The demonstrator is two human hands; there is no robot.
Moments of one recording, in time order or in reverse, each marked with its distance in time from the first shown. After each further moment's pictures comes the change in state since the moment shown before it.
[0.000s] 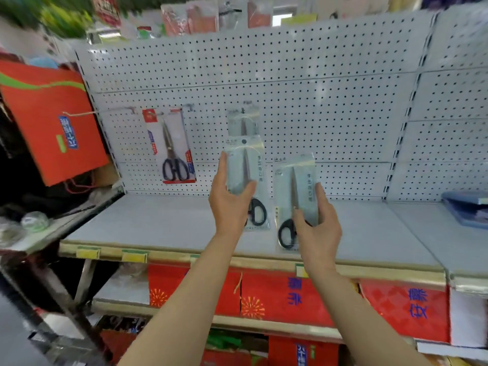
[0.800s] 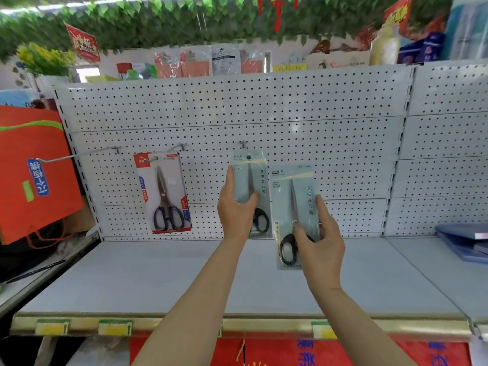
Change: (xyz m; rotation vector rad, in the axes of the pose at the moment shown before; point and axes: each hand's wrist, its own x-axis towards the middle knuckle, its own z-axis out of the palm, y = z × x) left_hand 0.125 -0.032 0.038 -0.012 -0.109 0.014; right_hand 0.055 -0.023 0.067 0.035 0.094 -0.091
